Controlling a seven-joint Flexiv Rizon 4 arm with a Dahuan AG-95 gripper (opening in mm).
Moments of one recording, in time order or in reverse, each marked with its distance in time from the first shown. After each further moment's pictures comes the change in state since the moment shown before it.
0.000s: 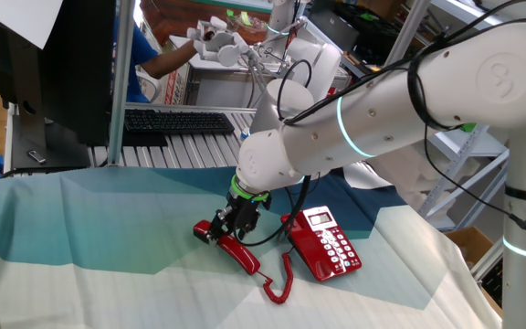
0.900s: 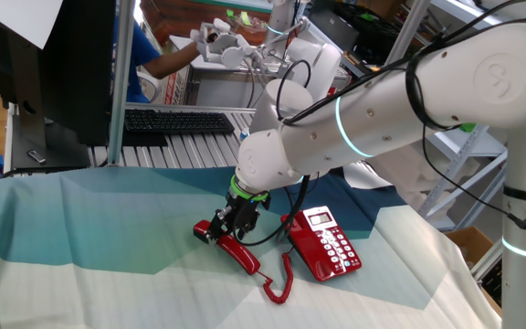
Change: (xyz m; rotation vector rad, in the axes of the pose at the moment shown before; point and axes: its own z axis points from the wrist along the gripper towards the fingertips) arm 0.001 0.000 0.000 0.000 0.000 0.000
